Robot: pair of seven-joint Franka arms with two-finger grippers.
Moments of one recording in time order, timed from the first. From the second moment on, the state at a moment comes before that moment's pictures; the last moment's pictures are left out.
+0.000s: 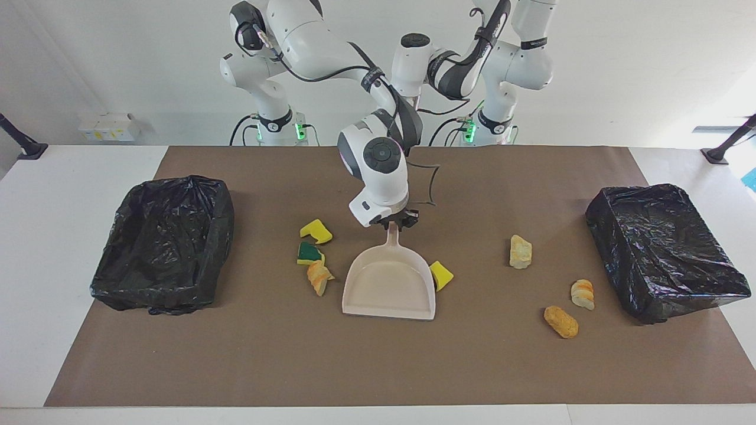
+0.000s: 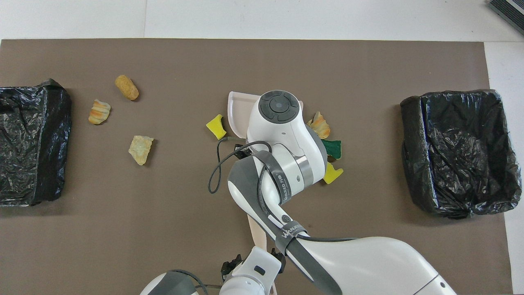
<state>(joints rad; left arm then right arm) -0.66 -0.22 -0.38 -2.50 -0.02 2.50 -1.18 0.60 0.52 -0.04 -1.52 0.22 1.94 0.67</state>
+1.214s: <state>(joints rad) -0.71 -0.09 -0.40 -2.45 0.05 2.48 -1.35 0.35 0.30 -0.06 -1.52 0.10 1.74 -0.15</state>
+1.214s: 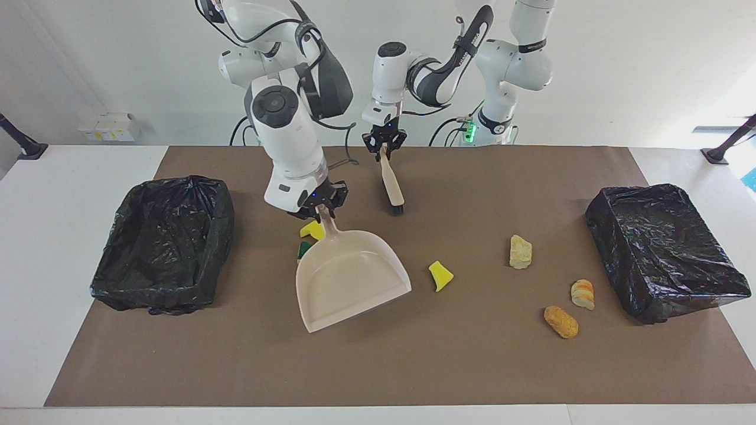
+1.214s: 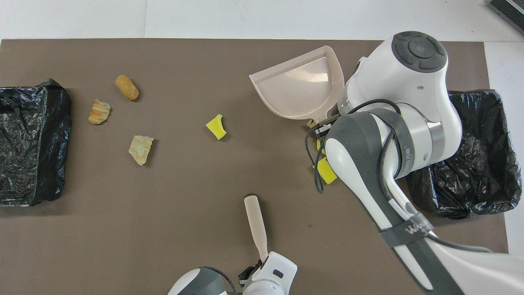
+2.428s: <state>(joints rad) -0.27 -0.11 -0.37 -2.22 0.06 2.13 -0.93 0.46 0.39 -0.02 -1.62 -0.10 1.77 -0.87</state>
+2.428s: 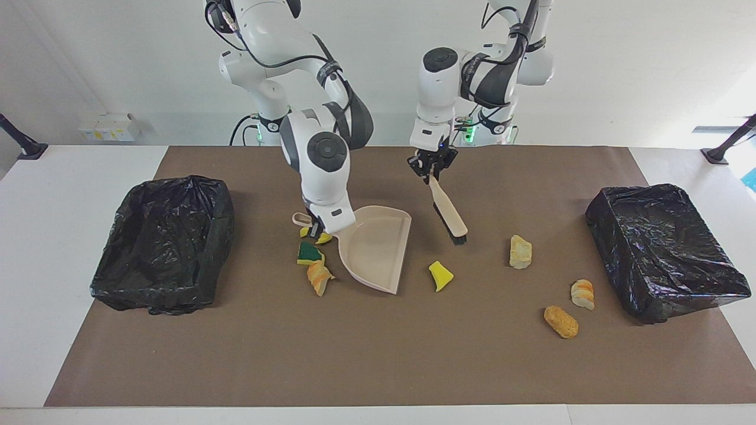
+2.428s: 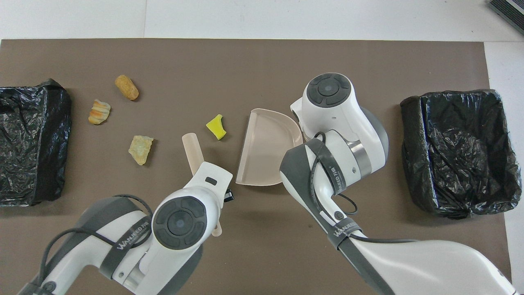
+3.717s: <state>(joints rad) 0.30 0.32 -0.37 -1.84 0.39 2.29 0.14 0.52 0.42 -0.02 -1.62 -0.12 1.79 -0.74</state>
